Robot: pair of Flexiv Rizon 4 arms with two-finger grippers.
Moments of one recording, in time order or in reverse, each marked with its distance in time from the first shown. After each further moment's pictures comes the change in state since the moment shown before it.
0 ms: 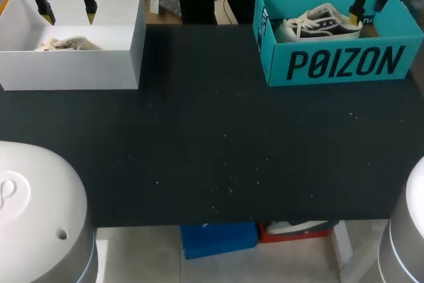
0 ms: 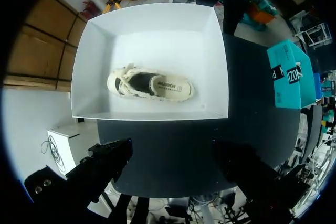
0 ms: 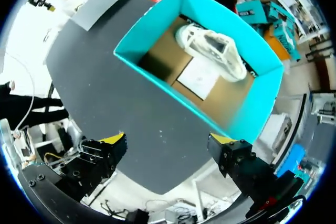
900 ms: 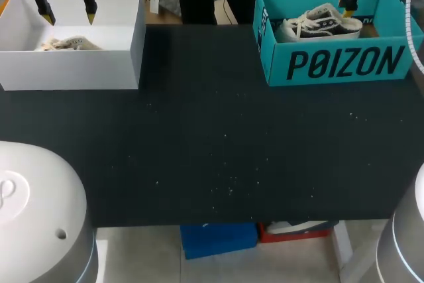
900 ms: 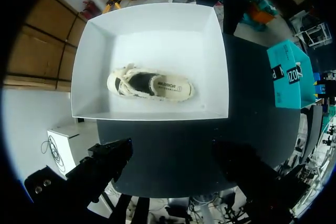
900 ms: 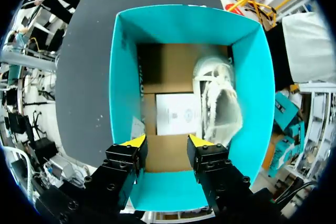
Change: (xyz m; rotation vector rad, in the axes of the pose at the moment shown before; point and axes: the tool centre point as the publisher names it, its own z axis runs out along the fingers) left arm 0.000 0.000 0.000 0.000 0.000 0.000; right arm -0.091 0.098 0.069 0.057 -0.071 -0.902
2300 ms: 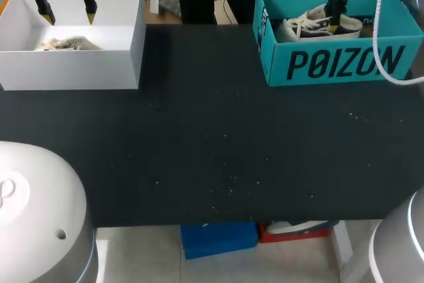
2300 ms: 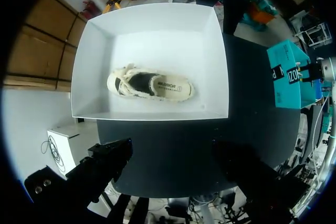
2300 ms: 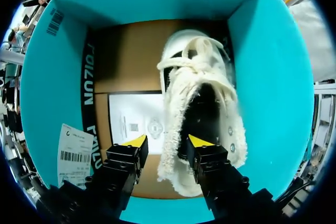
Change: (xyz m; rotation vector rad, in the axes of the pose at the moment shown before) left arm 0.000 0.000 0.000 0.000 0.000 0.000; right arm -0.074 0.000 0.107 -0.028 0.032 0.028
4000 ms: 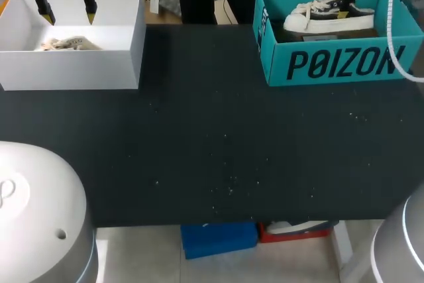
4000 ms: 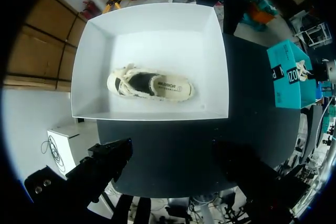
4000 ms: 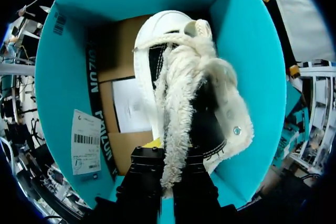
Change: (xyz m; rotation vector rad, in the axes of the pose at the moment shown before) left arm 0.000 0.000 0.000 0.000 0.000 0.000; right arm 0.004 -0.032 -0.052 0.088 -0.055 0.081
